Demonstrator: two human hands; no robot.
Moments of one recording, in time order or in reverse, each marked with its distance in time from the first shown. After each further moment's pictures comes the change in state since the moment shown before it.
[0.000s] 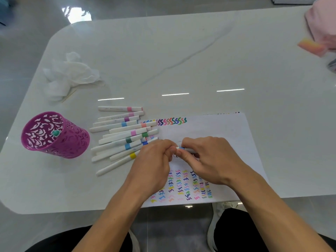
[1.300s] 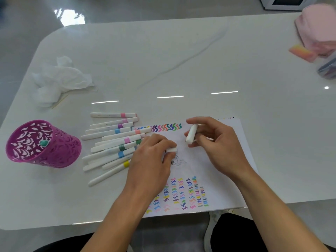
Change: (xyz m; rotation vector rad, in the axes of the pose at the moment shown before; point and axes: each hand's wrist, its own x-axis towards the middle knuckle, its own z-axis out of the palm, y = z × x) left_hand 0.016 0.004 0.010 0.030 0.208 0.064; right_hand 0.011 0.020 -0.014 0.908 0.333 0.247
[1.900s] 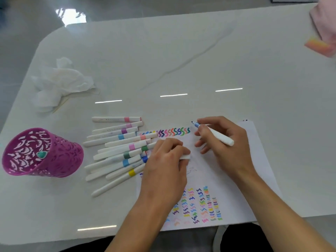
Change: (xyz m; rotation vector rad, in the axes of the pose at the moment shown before) left_hand 0.006 0.001 0.012 0.013 -0.035 0.030; right_hand 0.016 0.015 0.016 0.089 0.162 -0.037
